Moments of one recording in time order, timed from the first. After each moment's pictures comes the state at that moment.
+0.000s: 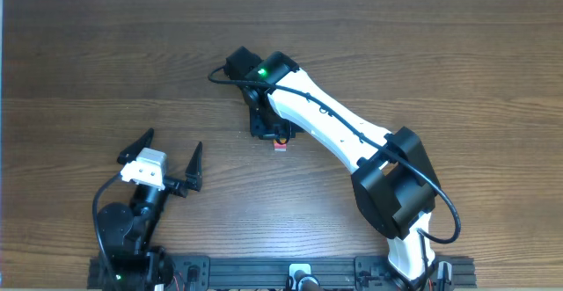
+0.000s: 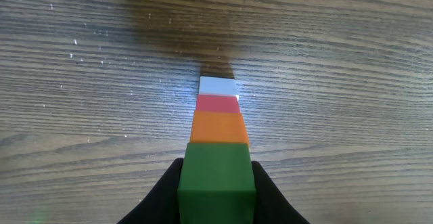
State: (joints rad) left arm 0.01 0.01 0.03 -0.08 0.28 0.00; right arm 0.73 2.04 1.70 -1.25 0.01 0.68
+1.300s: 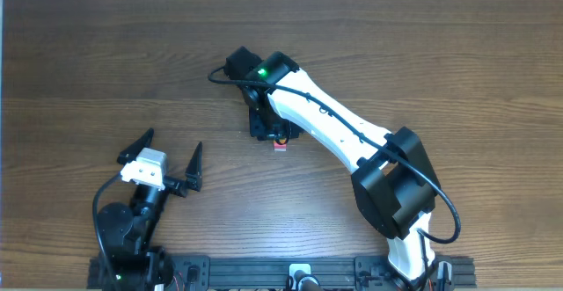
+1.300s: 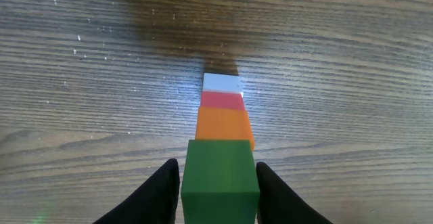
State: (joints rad) left arm 0.01 0.01 0.03 -0.08 0.28 0.00; right arm 0.73 2.04 1.70 -1.25 0.00 0.68
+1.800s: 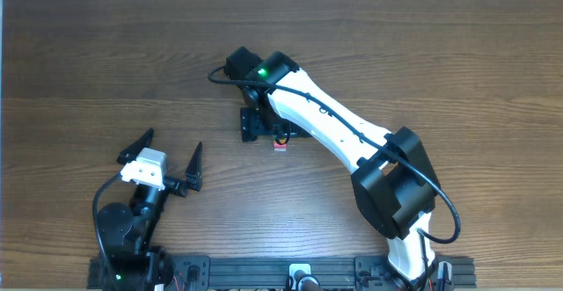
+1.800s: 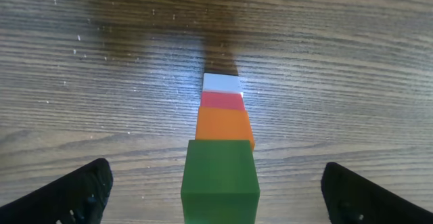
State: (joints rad) left arm 0.01 0.01 0.03 -0.08 0.28 0.00; right arm 0.73 2.04 1.70 -1.25 0.00 0.67
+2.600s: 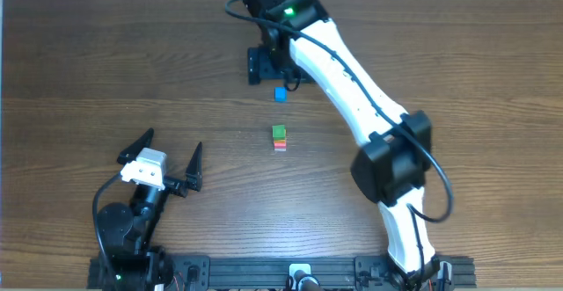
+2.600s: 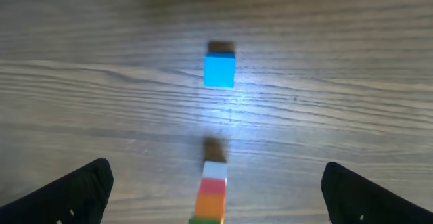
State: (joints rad) left arm 0.01 0.01 0.03 -0.08 0.28 0.00; right arm 0.57 2.24 2.15 -1.37 0.01 0.53
